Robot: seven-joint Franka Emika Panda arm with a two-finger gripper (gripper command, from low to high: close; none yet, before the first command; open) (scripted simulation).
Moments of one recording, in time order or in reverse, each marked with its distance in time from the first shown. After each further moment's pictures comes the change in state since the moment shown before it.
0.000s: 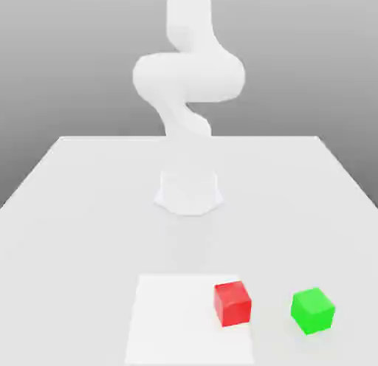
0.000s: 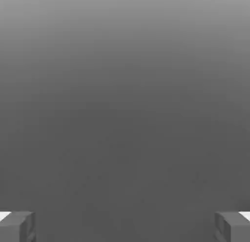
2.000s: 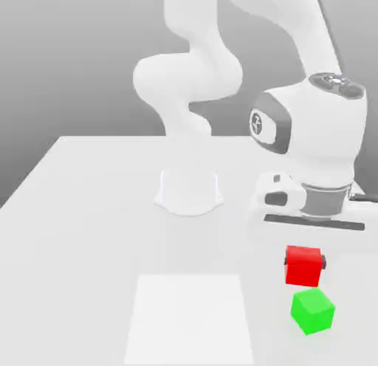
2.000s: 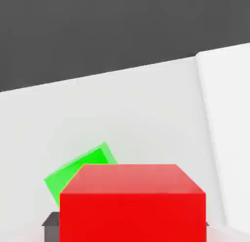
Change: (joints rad) arm 0.319 0.776 0.131 -0.216 -0.018 0.276 0.741
